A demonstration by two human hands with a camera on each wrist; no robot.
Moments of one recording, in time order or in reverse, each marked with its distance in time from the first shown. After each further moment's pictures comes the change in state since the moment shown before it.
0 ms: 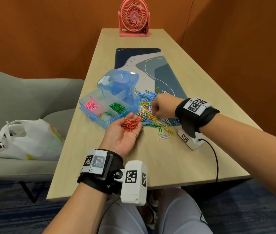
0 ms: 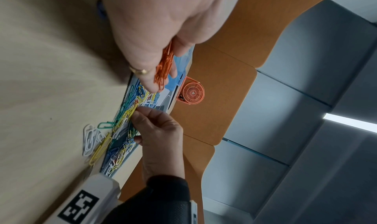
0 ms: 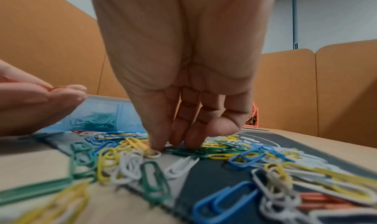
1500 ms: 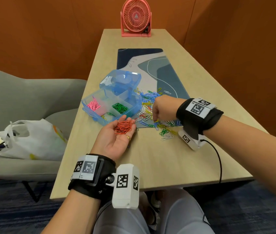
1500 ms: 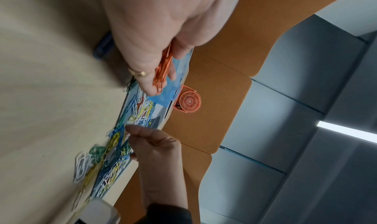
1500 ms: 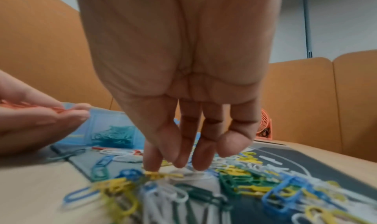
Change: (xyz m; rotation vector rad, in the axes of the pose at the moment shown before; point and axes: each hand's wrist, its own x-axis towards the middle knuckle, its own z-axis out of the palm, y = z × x) left_hand -0.009 0.018 -0.014 0.004 0.002 0.035; right_hand -0.006 -0.015 -0.004 -0.053 -0.082 0.003
